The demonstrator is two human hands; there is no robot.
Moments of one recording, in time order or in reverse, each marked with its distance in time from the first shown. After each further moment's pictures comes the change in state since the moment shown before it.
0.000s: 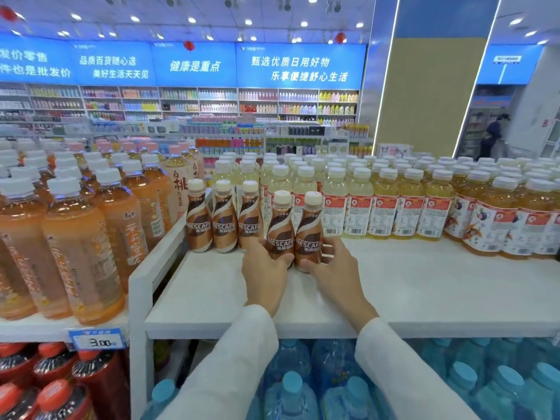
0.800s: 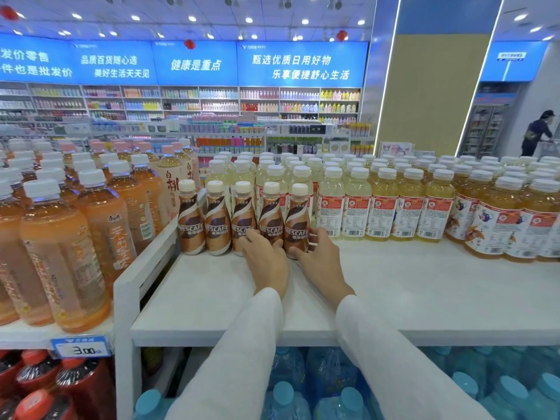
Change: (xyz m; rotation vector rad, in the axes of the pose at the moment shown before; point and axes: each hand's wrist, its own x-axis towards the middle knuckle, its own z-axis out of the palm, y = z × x) left_hand 0.038 -0.001 0.050 0.085 0.178 -0.025; right_hand 0.049 0.010 0.024 0.035 -0.019 0.001
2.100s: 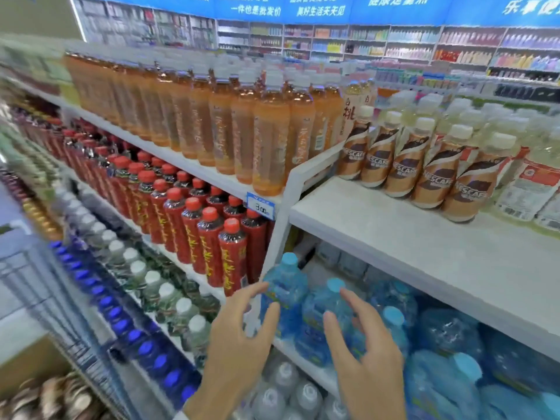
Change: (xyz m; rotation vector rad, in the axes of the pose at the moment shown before) left_hand -0.239 -0.126 -0.250 0.093 0.175 -0.134; right_hand -0.281 -0.004 0.015 0.142 -0.421 -0.191
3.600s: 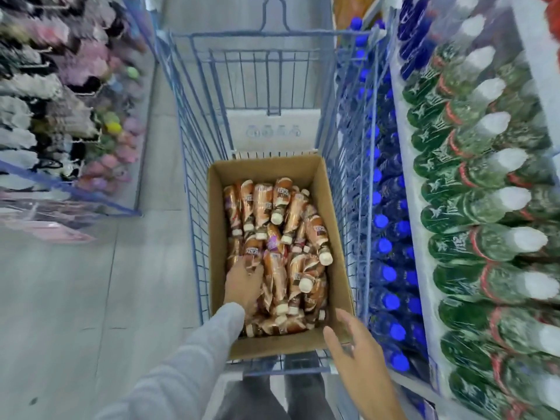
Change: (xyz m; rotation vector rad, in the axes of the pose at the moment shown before) left_hand -0.127 -0.487 -0.352 0.020 0.536 -1.306; right_hand -0.196 0.042 0.476 -0.514 -1.423 0.343
